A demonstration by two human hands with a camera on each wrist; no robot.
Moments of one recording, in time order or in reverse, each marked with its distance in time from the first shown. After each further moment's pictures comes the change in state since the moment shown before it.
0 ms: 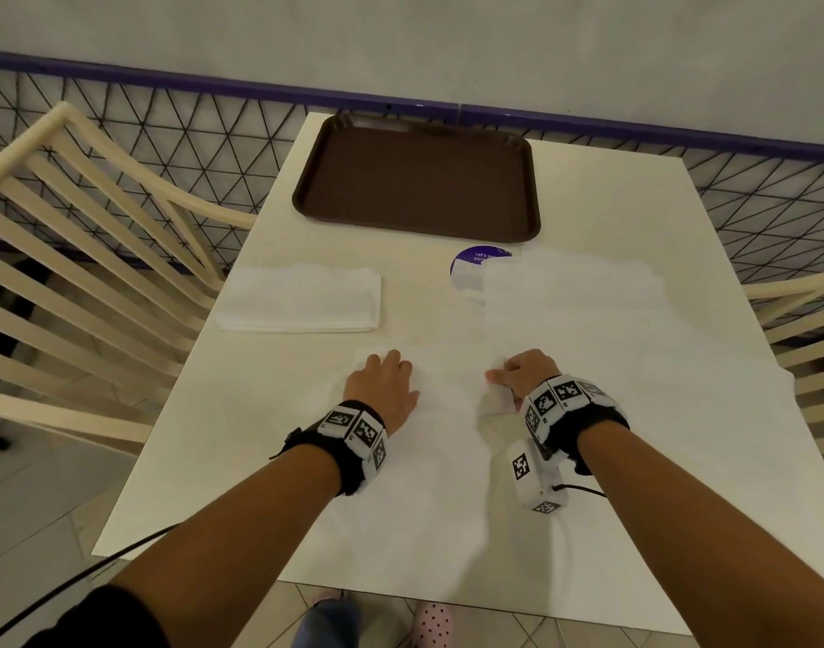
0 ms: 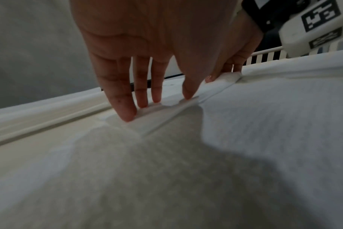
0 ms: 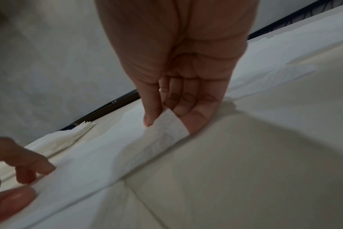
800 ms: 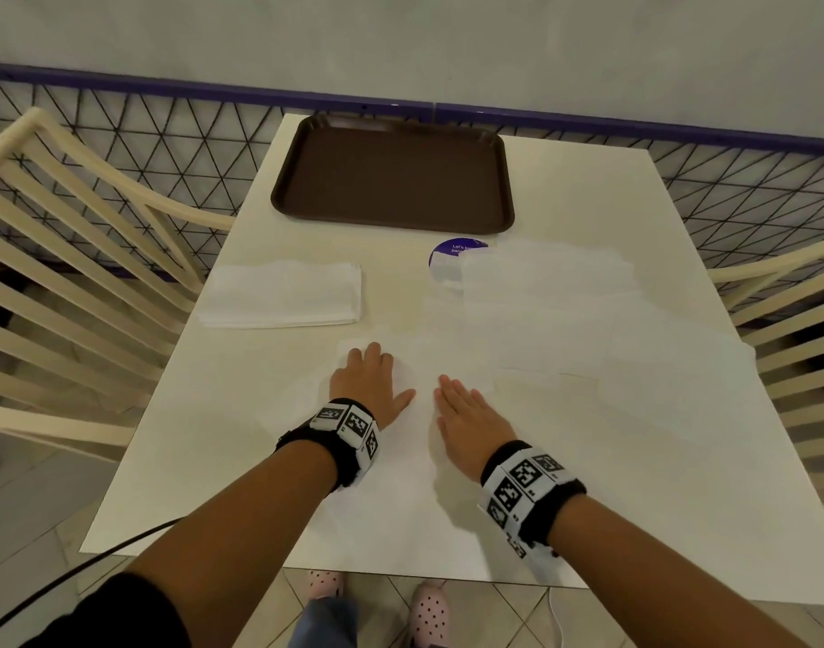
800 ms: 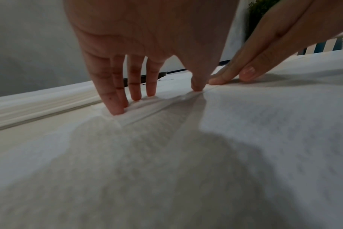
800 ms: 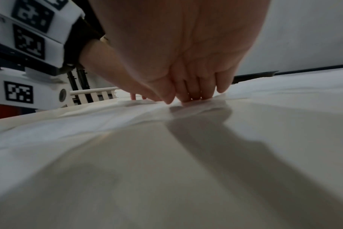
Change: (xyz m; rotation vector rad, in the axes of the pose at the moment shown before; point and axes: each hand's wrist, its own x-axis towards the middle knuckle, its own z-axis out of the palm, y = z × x) left_hand -0.008 0.009 0.009 0.010 0.104 -0.069; right_hand -0.083 0.010 0.062 -0.676 -0.063 -0.484
